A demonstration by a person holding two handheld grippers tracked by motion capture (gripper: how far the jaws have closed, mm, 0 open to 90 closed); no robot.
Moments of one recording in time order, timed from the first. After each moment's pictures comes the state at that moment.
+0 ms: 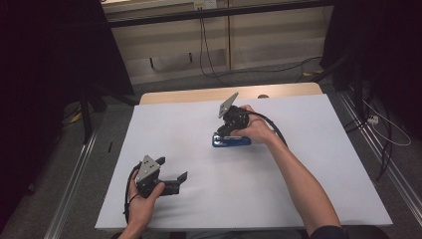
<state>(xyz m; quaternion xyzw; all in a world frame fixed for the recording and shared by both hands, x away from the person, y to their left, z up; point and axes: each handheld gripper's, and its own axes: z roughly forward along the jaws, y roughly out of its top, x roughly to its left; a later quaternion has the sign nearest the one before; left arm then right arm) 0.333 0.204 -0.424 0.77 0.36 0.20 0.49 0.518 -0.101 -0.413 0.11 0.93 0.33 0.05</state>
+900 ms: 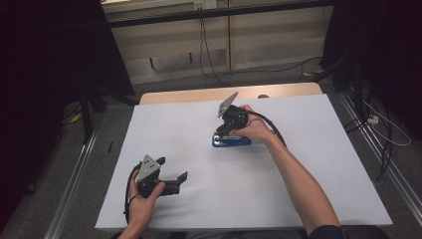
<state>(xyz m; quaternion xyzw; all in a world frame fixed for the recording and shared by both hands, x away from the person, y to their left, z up) 0.333 0.204 -0.425 0.77 0.36 0.20 0.49 0.519 -0.099 -0.413 0.12 0.93 0.34 0.04</state>
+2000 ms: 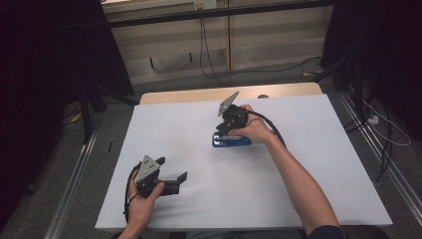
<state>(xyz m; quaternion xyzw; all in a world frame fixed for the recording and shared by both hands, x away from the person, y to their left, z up) 0.333 0.204 -0.424 0.77 0.36 0.20 0.49 0.520 -0.100 -0.414 0.14 0.93 0.35 0.05</state>
